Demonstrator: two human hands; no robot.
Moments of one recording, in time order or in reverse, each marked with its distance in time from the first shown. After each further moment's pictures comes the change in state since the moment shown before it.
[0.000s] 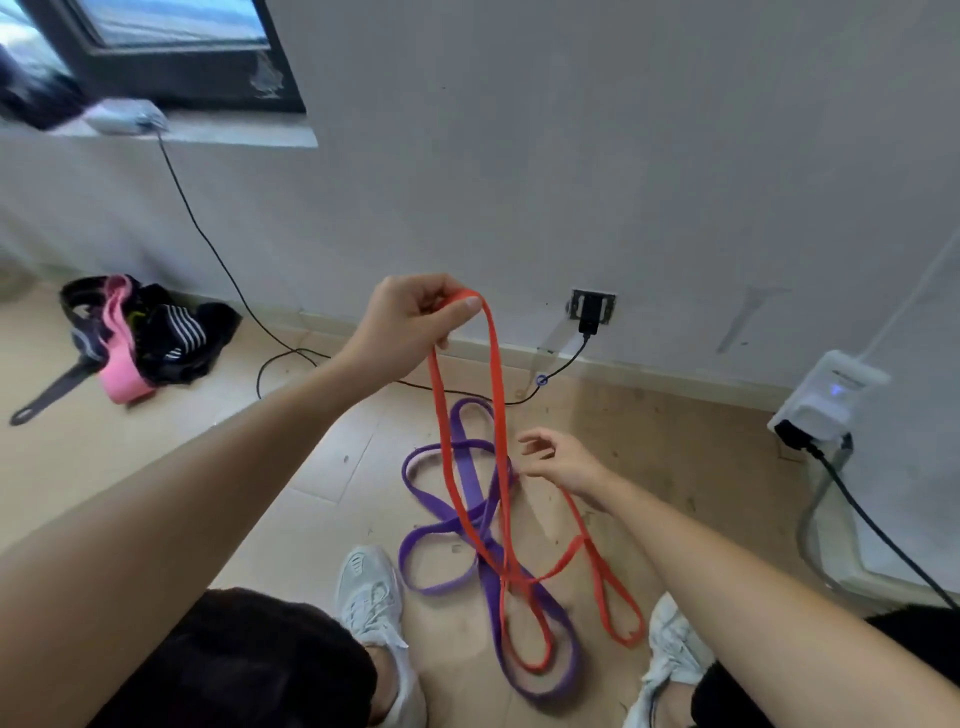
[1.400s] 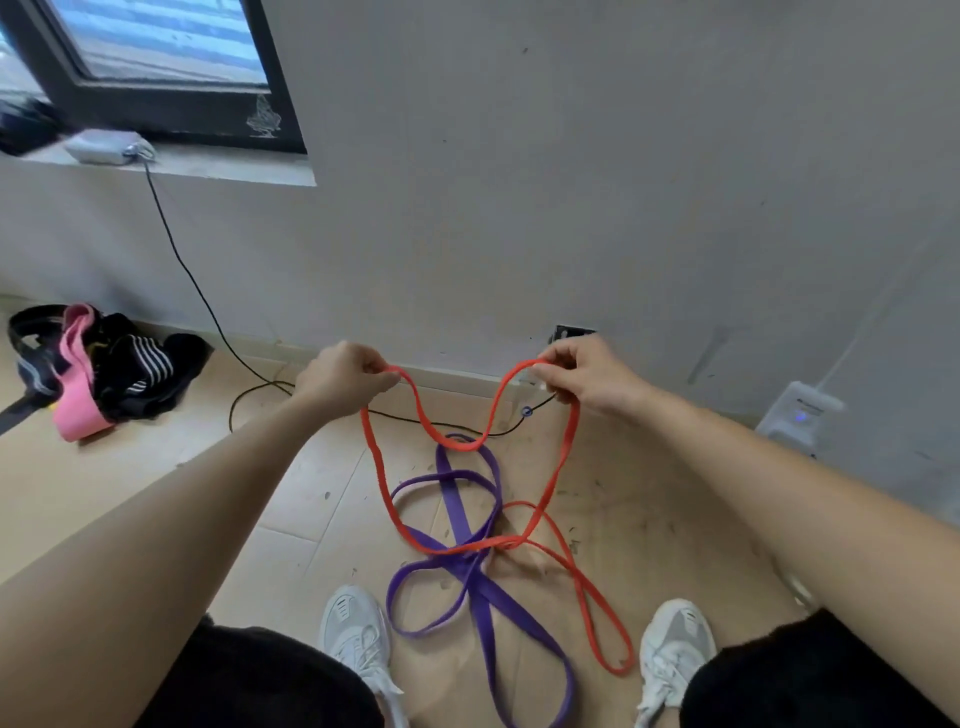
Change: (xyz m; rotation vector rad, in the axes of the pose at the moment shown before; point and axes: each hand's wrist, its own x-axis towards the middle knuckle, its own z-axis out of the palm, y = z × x) left_hand 0.004 -0.087 -0.050 0.521 -0.071 -0.361; right_hand -0.032 -0.164 -0.067 -0.261 0.184 -0.281
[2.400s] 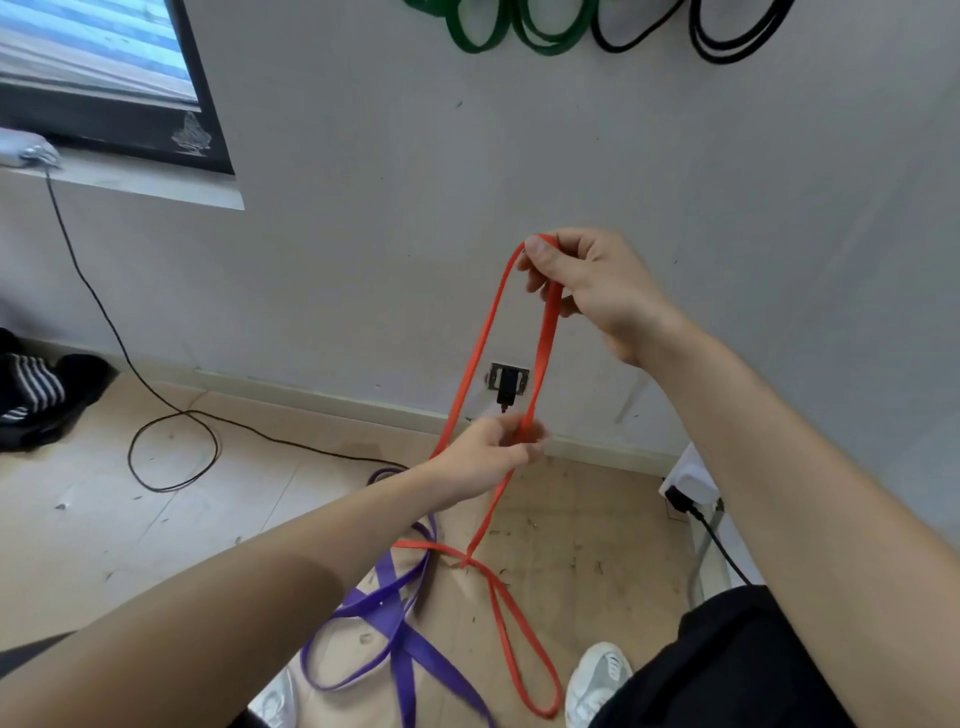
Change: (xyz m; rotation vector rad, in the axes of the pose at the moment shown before) left_hand -0.041 0.178 0.103 -0.696 -0.489 0.279; right_hand -0.014 -0.109 -0.107 0.113 0.248 -0.186
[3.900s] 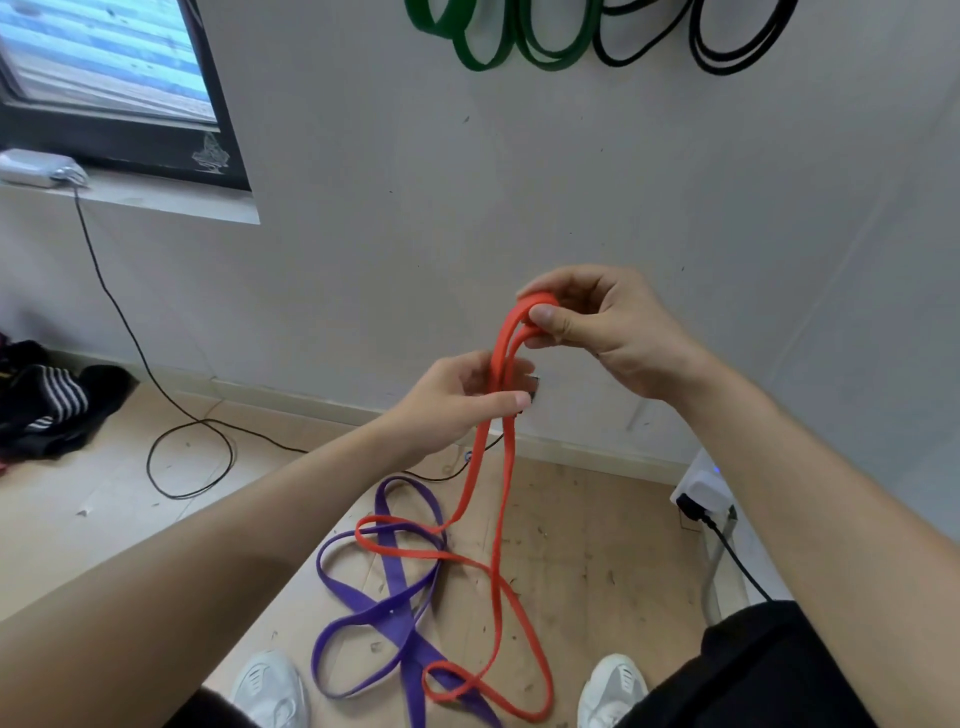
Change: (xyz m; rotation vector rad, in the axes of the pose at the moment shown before) left_hand -0.026 0.045 -0.058 -0.072 0.102 0.202; right_hand -0.024 0.019 -0.005 0.330 -0.234 -0.135
